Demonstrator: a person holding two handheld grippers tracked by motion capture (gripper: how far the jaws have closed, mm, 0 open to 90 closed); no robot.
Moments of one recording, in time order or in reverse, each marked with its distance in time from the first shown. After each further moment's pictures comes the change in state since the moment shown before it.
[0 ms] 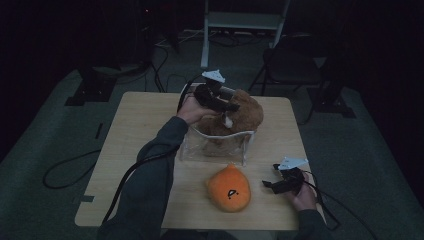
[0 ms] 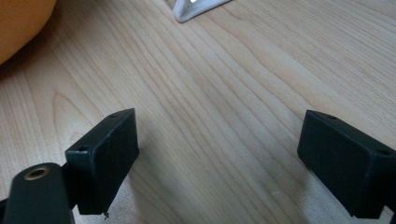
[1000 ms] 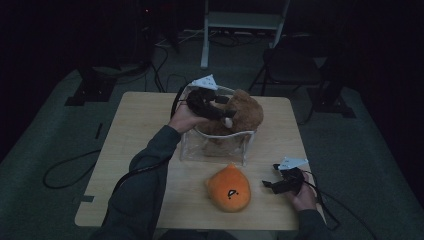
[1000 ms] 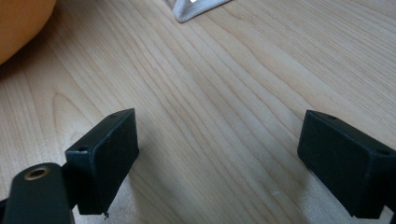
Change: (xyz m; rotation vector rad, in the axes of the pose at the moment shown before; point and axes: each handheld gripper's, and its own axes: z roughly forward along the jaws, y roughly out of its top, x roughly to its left) left arm -0.032 -0.013 -0.029 -0.066 -0.002 0.066; right arm 0.000 0.000 0.000 0.001 0.000 0.002
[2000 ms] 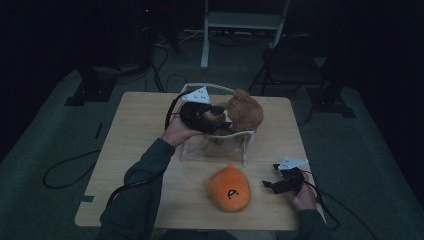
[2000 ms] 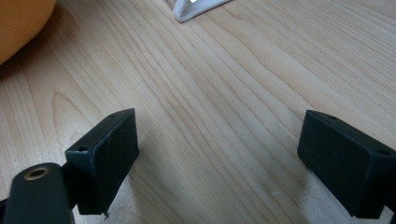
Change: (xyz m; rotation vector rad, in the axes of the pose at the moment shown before) left arm -0.025 -0.026 -0.015 -0.041 -0.013 0.028; right arm 0.000 0.000 0.000 0.000 0.000 0.001
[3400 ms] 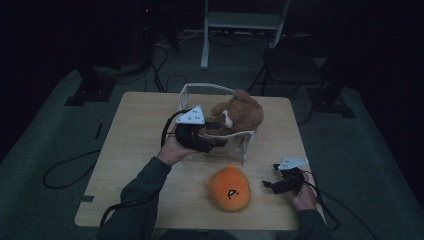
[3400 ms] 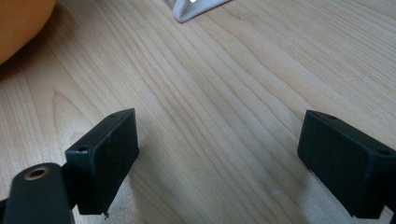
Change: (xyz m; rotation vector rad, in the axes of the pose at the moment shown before) left arm -0.033 -0.038 -0.006 -0.019 0.001 0.019; right arm 0.000 0.000 0.000 0.001 -0.002 0.001
